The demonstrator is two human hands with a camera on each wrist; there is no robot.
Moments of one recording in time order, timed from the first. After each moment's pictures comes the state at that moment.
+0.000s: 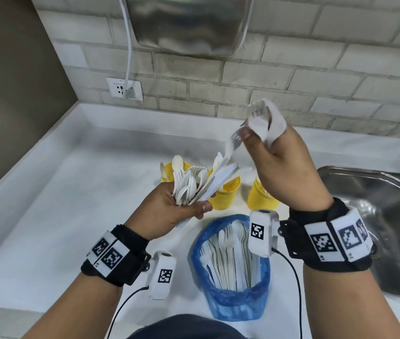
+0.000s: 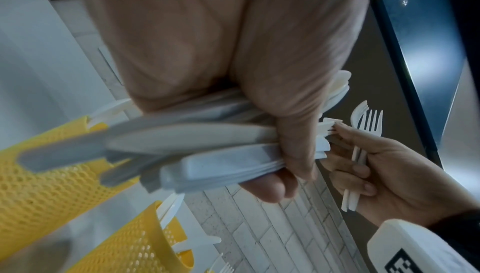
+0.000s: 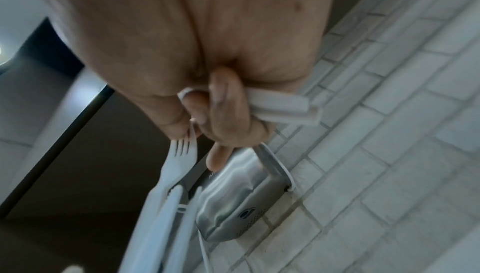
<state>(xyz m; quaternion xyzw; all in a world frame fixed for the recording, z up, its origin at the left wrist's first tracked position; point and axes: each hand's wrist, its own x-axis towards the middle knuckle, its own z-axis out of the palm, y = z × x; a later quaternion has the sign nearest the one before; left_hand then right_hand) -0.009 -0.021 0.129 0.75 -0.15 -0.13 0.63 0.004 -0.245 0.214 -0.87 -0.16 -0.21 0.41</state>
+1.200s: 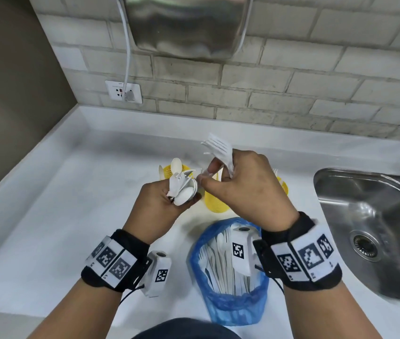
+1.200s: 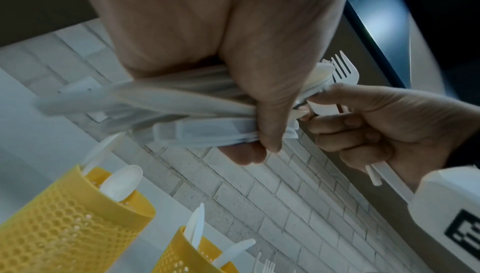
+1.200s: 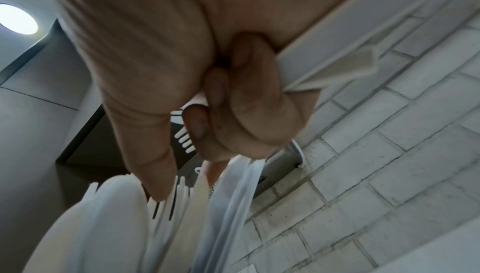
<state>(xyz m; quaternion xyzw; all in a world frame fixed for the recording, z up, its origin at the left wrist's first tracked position) 0.001 -0.024 0.113 0.81 -0.11 0.05 0.57 -0.011 -0.209 0.201 -0.92 -0.09 -0.11 0.36</state>
